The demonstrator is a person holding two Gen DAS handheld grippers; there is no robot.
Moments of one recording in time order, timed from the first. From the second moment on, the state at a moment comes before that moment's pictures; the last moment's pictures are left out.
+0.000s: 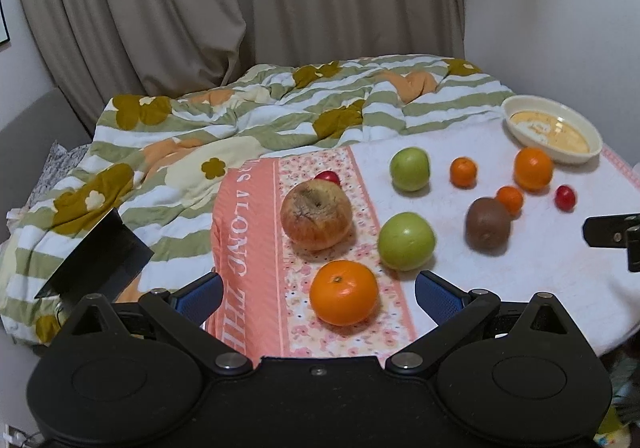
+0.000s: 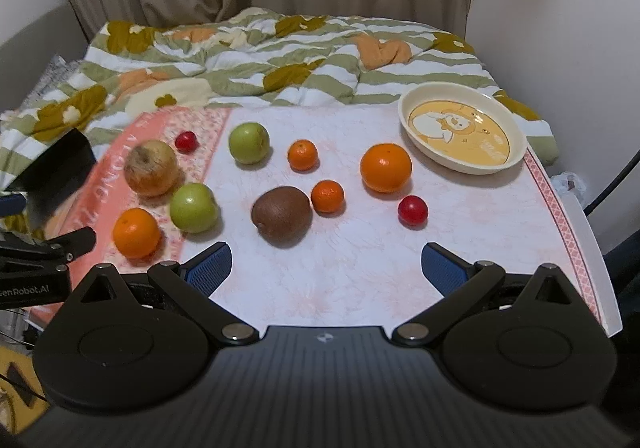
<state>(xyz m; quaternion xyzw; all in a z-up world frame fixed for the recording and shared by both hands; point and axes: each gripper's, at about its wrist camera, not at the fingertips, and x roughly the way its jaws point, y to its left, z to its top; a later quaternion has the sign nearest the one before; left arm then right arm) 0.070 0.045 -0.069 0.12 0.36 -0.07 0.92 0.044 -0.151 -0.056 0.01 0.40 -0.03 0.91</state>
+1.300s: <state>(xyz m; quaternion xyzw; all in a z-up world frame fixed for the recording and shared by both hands) 0.115 0.041 -0.138 0.05 0.41 -0.05 0.91 0.154 -0.124 -0.157 0.00 0.43 0.05 0.90</state>
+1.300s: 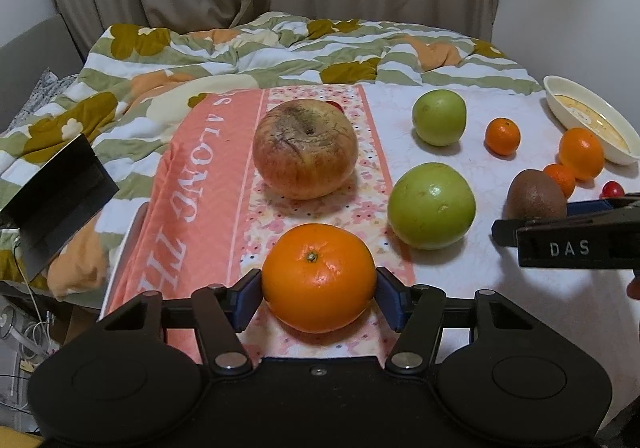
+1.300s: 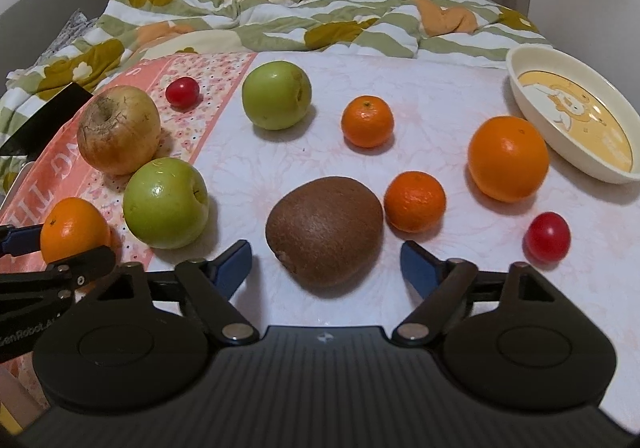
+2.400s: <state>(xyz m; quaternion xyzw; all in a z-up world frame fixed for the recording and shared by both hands) 0.073 0.001 -0.049 0.05 0.36 -0.09 0.93 0.090 -0.173 -0.060 0.01 0.37 0.04 0.93</state>
